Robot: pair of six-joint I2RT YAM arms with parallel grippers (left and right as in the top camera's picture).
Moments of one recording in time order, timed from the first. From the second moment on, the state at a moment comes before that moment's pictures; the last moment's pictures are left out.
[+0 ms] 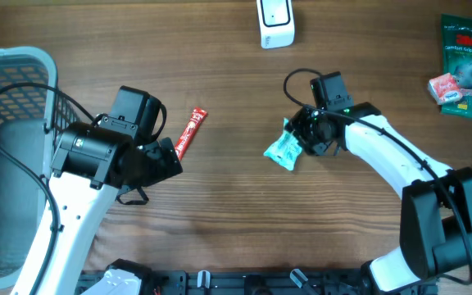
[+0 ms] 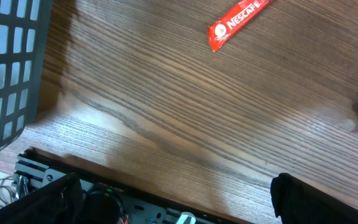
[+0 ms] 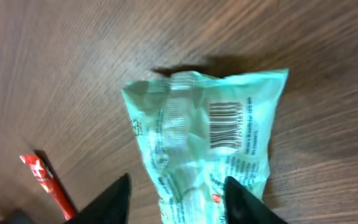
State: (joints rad) left arm -0.31 1.25 1.35 -1.52 -0.11 -0.70; right arm 0.29 1.72 1.04 -0.52 -0.25 1.06
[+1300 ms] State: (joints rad) left arm -0.31 1.25 1.35 -1.52 -0.11 -0.70; right arm 0.30 1.68 1.15 -0.96 -0.09 0.73
